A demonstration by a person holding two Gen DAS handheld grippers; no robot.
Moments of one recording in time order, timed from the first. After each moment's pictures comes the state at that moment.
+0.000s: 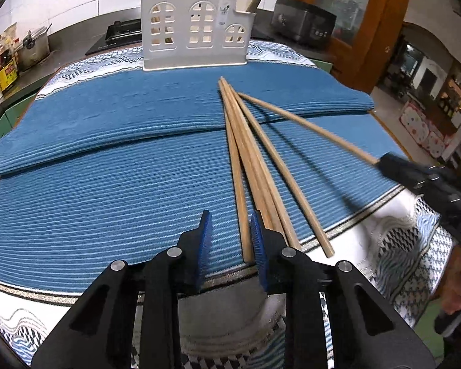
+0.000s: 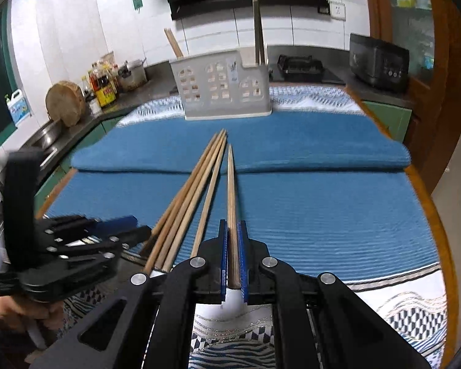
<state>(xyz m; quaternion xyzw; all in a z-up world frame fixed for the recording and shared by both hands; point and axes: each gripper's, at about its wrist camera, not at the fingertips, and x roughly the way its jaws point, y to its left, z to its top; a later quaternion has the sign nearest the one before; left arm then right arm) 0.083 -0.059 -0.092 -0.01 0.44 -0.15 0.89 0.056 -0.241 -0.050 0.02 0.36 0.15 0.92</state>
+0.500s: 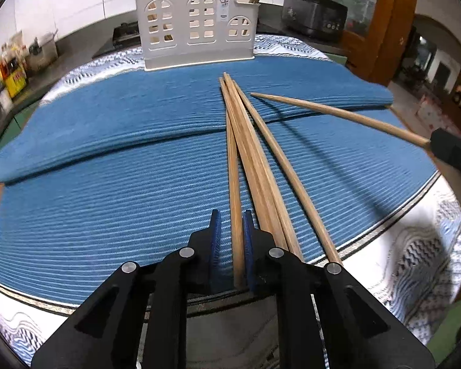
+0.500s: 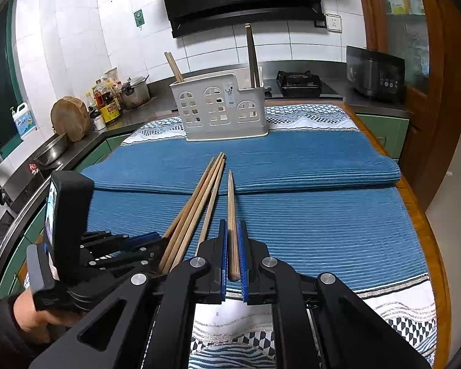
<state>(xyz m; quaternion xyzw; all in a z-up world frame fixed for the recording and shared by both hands) 0.096 -0.086 -0.100 0.03 0.44 -0.11 0.89 0.048 -0.252 -0.032 0.03 0.33 0.15 0.93</state>
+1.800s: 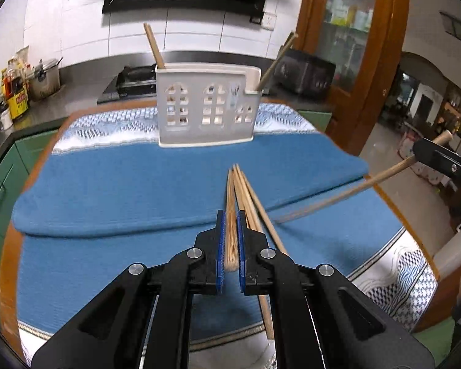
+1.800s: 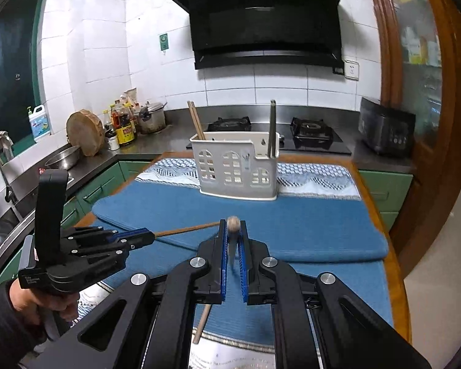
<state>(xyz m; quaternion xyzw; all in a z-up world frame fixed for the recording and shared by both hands) 0.105 -0.039 -0.011 -0.03 0.34 -0.15 0.93 0.062 -0.244 0.051 -0.01 0.26 0.18 0.95</state>
